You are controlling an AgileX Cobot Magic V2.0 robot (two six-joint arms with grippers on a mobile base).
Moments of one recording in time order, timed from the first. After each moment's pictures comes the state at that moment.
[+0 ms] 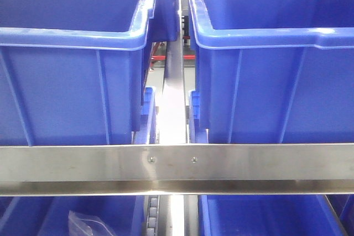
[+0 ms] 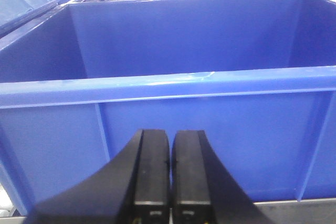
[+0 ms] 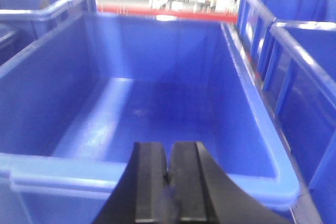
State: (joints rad) left arm -0.01 0.00 0.01 0.14 0.06 -0.09; right arm 0.06 0.21 -0.18 -0.01 -0.01 0.00
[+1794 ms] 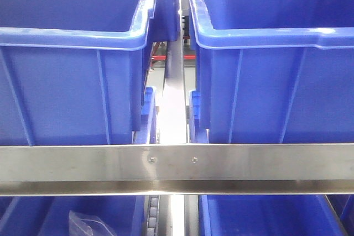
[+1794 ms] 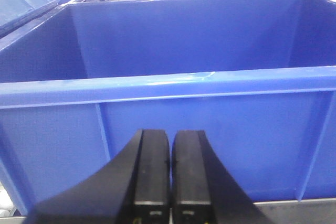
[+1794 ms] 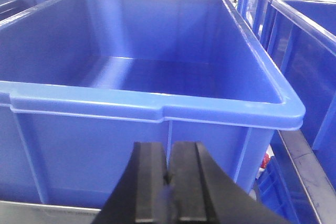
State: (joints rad) left arm -0.01 0.00 0.01 0.14 0.06 -0.09; right arm 0.06 -0.01 0.03 -0.01 0.01 0.00
